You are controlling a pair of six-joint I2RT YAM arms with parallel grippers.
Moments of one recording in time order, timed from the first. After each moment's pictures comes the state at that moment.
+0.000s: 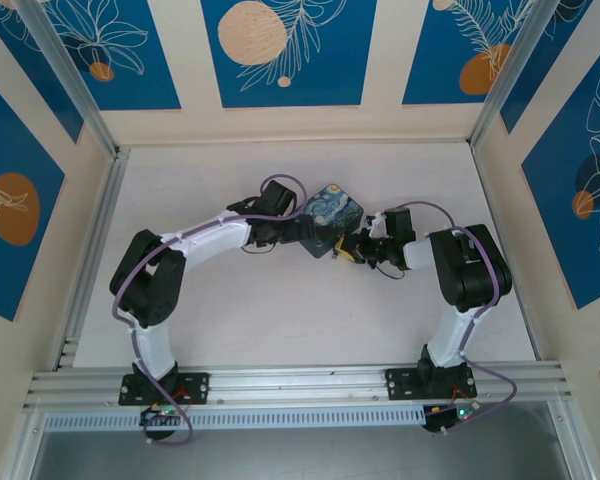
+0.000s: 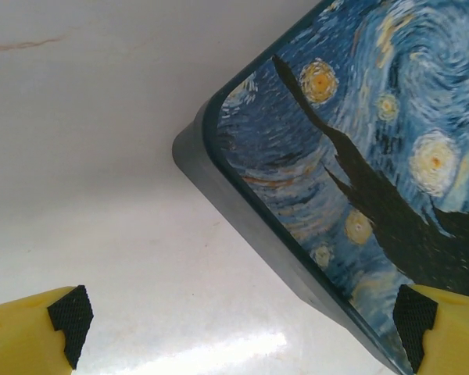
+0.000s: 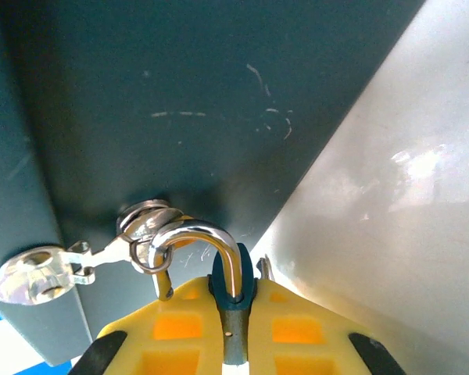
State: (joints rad) left arm -0.67 1.88 1.35 -0.46 0.01 -0.70; right arm 0.18 1.82 0.70 0.29 -0.79 0.85
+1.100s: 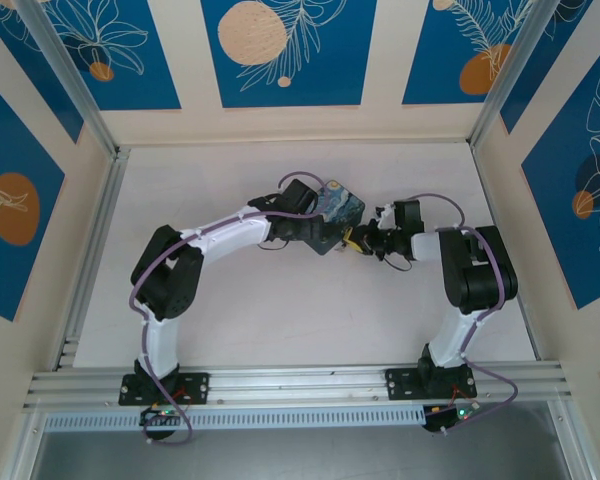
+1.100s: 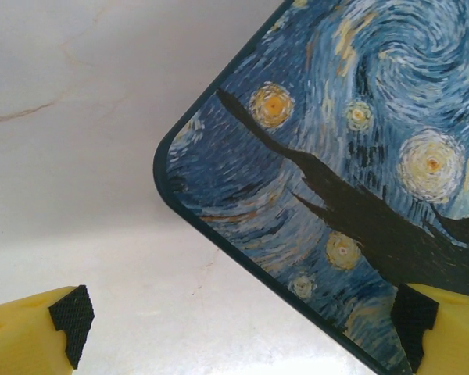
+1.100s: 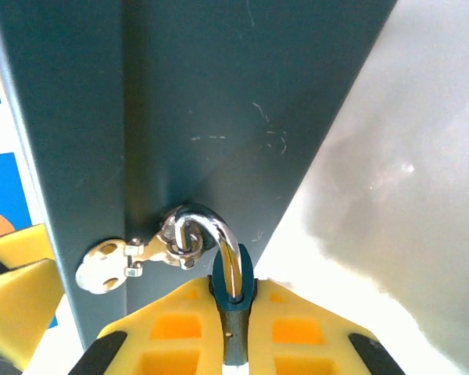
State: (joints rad) left arm -0.74 1.98 1.51 -0.56 -0.16 -0.63; right arm 0.10 1.80 0.79 0.14 -0.78 0.81
